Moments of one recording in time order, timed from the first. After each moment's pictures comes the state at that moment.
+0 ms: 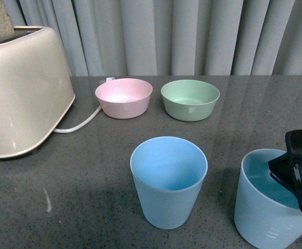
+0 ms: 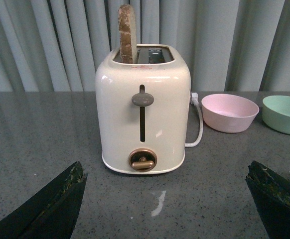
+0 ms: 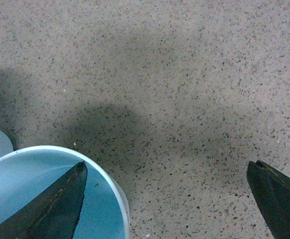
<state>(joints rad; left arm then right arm) 0.00 0.01 0.01 0.00 0.00 0.00 0.31 1.29 0.63 -0.09 0.07 0.12</state>
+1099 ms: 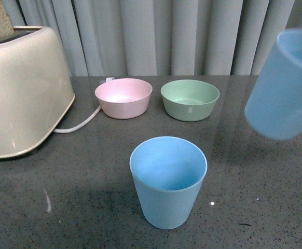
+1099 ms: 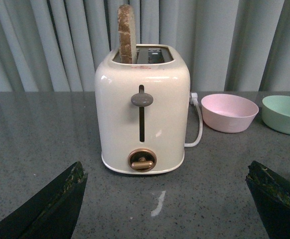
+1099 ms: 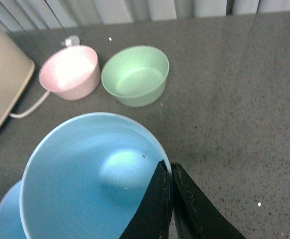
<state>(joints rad) 0.00 0.01 0.01 0.00 0.00 0.00 0.24 1.11 0.77 -0.15 -0.06 0.18</state>
